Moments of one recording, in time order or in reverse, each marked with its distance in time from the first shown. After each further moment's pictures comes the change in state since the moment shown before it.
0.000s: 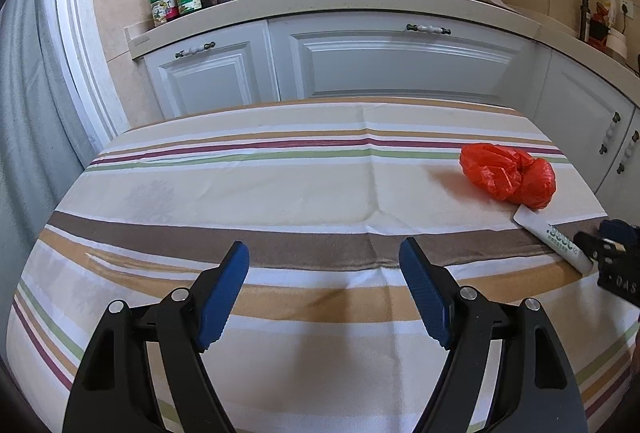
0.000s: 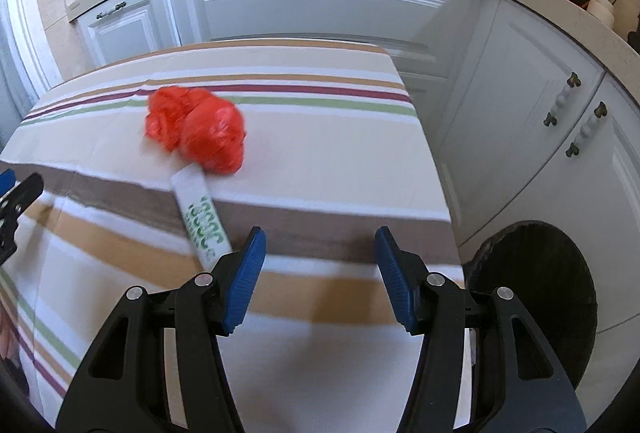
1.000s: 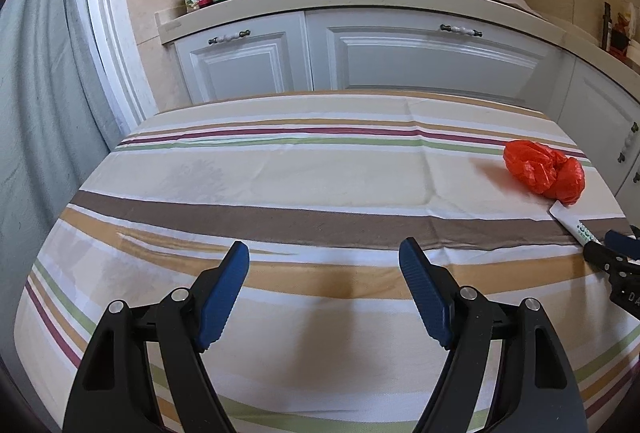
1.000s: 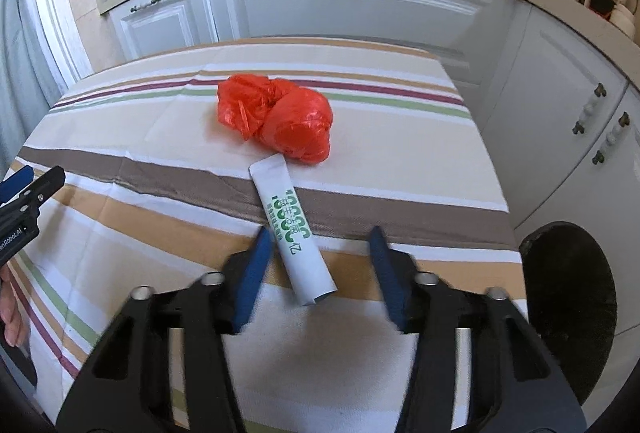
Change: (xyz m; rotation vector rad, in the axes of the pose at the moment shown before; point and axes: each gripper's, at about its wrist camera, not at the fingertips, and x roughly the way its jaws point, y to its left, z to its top) left arm -0.003 0.034 -0.010 -0.044 0.013 0.064; right arm -0.006 0.037 -0.004 -0.038 -0.006 0.094
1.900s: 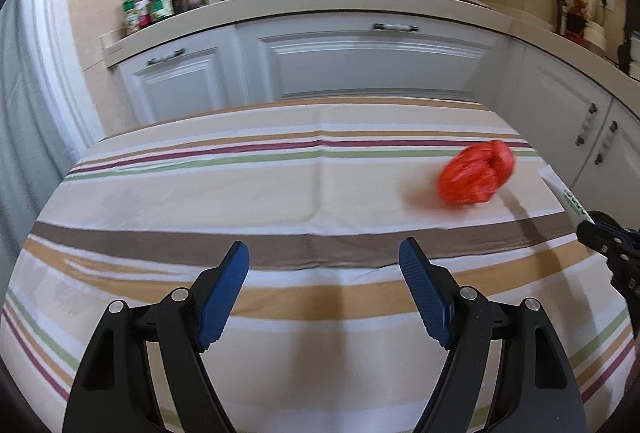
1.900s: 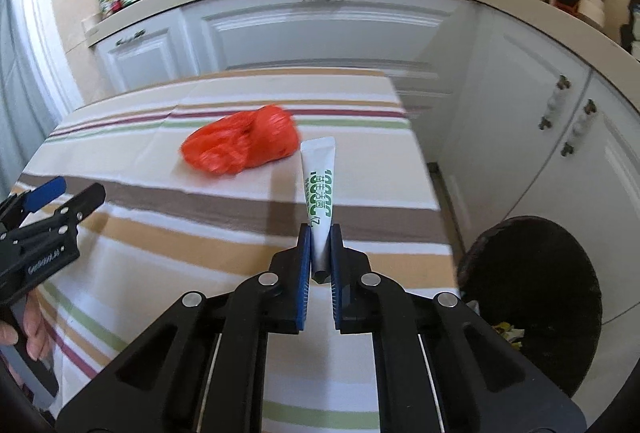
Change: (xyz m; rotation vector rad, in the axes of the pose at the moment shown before) left arm -0.005 -0.069 0.011 0.088 -0.015 -0.154; right arm -0.037 -0.042 -0.006 0.076 -0.090 -0.045
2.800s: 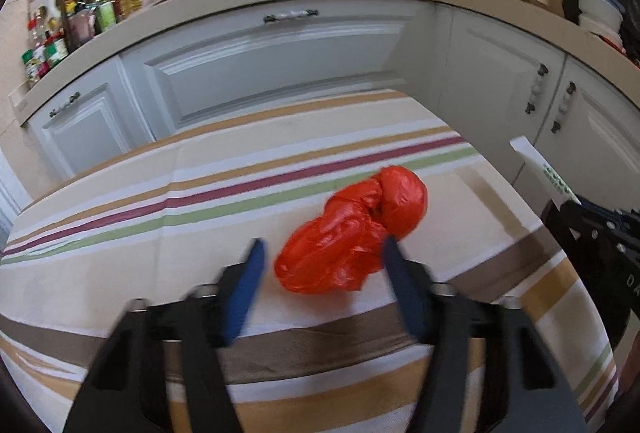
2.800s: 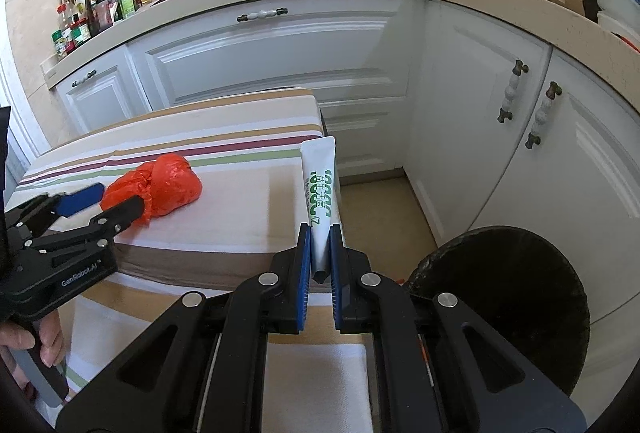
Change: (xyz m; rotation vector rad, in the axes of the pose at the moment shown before) left arm 0.057 -0.088 0.040 0.198 0.047 -0.189; right arm 0.015 -0.066 0.016 0.112 -0.046 -0.071
